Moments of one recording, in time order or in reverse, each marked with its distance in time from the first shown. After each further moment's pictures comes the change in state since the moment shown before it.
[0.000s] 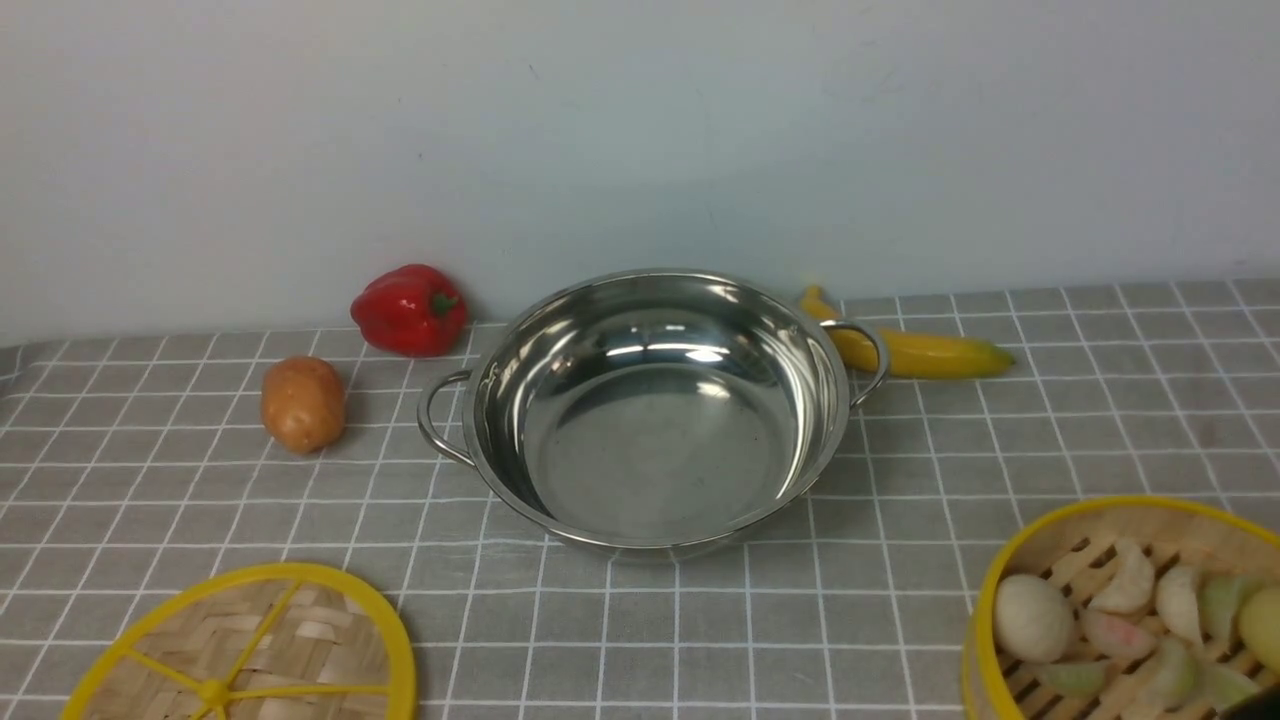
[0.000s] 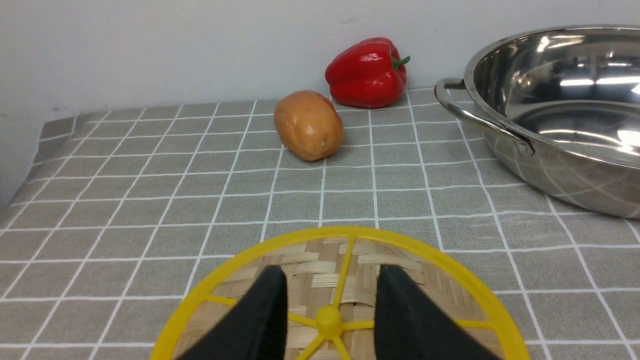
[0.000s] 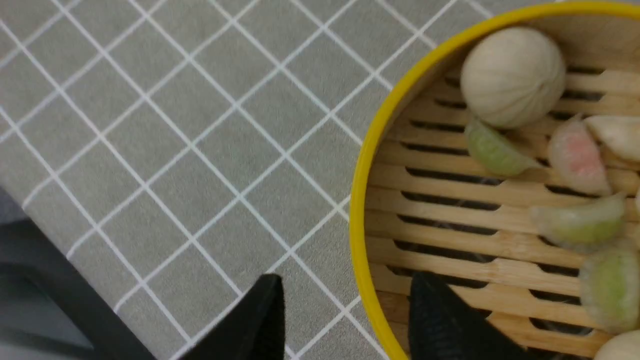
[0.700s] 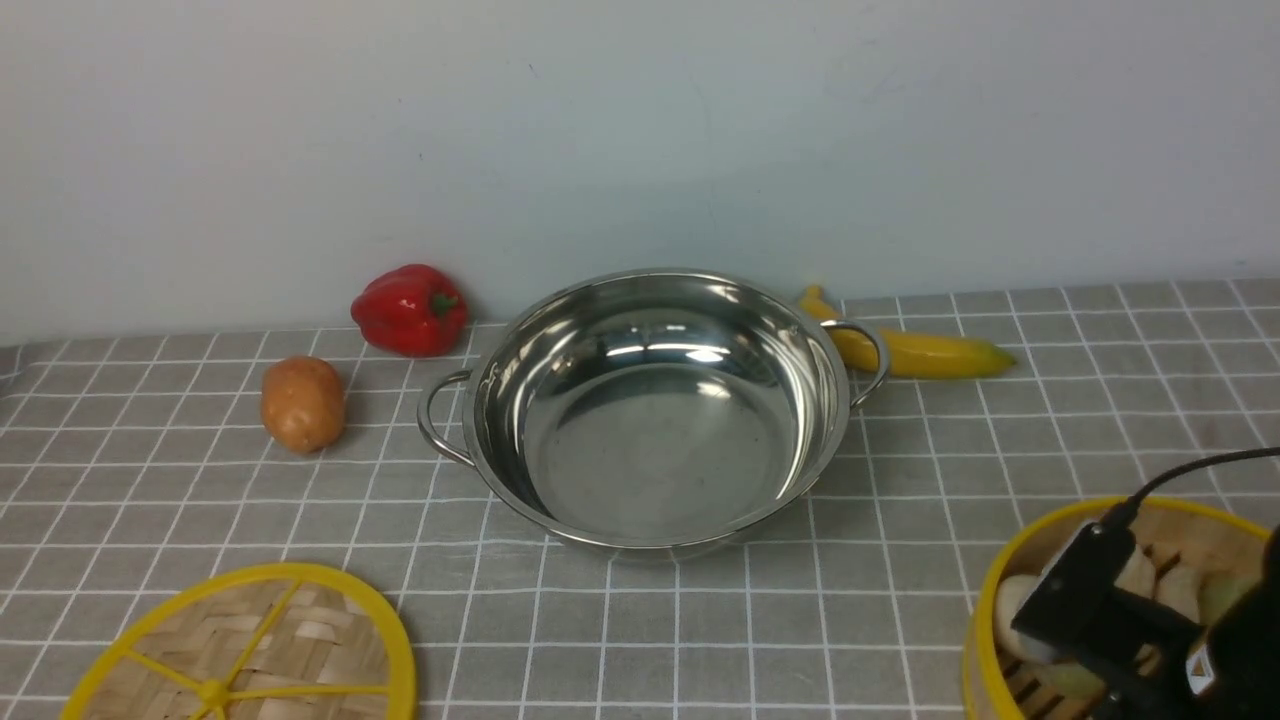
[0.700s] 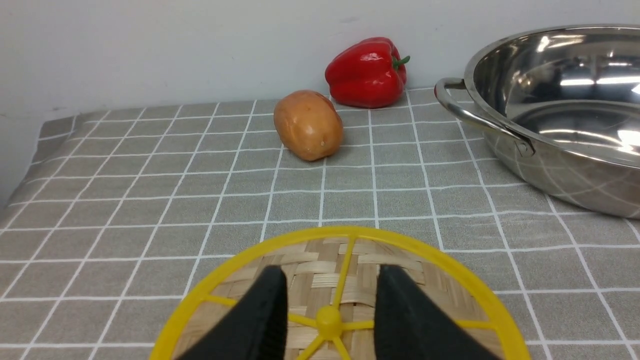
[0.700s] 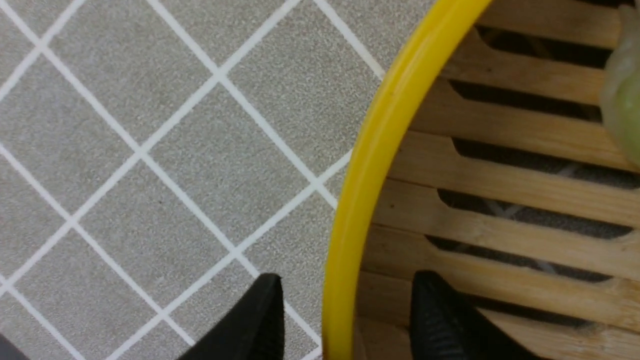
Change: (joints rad) right arm 0.251 0.506 -0.004 -0.199 -0.248 0.251; left arm 0.000 0.000 0.000 0.000 0.000 0.000
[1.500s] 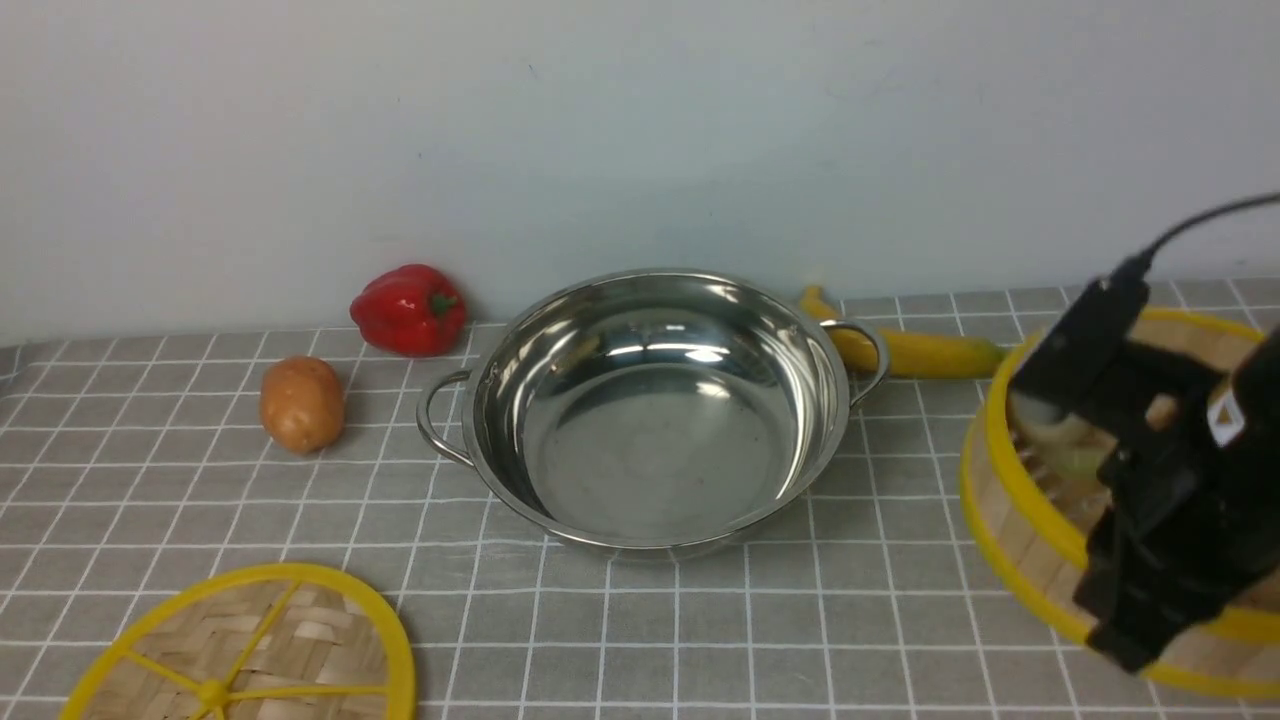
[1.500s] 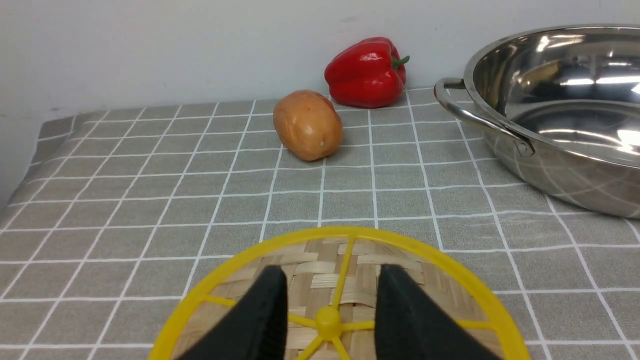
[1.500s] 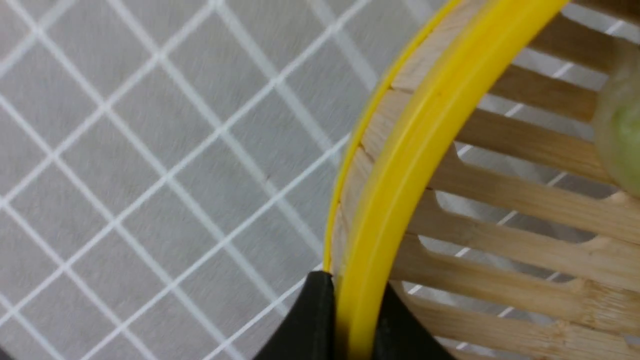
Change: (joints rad) right arm 0.010 -0.052 -0.476 -0.175 0.339 0.053; left arm 0.000 0.000 0.000 0.000 0.000 0.000
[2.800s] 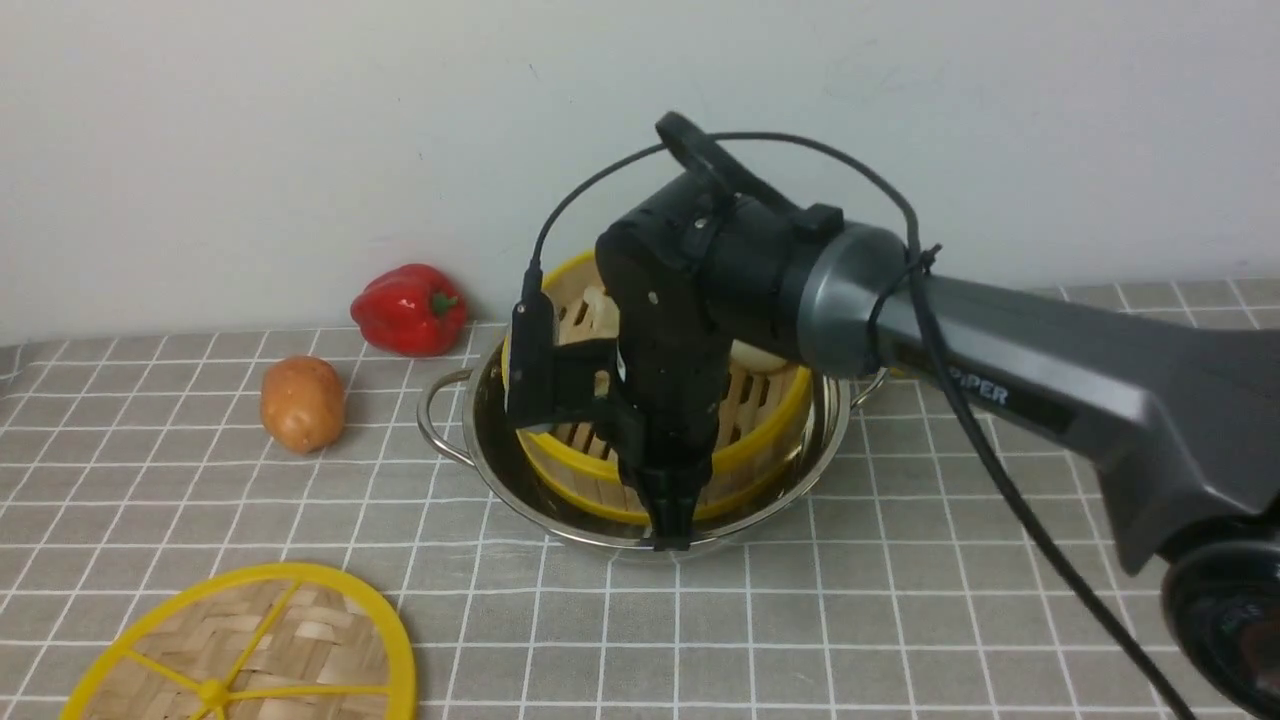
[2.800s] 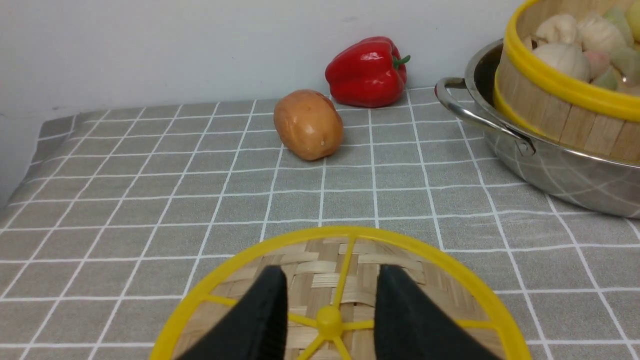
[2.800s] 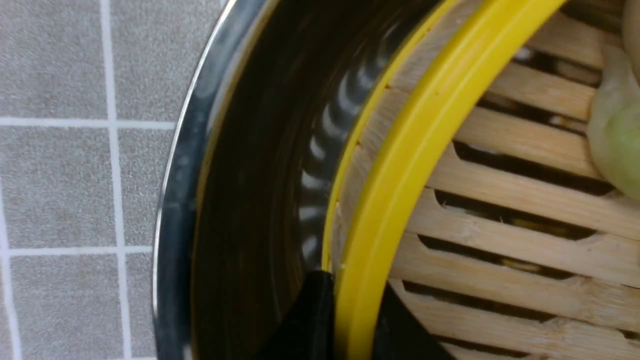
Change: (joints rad) right arm 0.298 0.895 -0.892 -0.097 0.025 -0.393; left arm 0.000 0.000 0.000 0.000 0.000 0.000
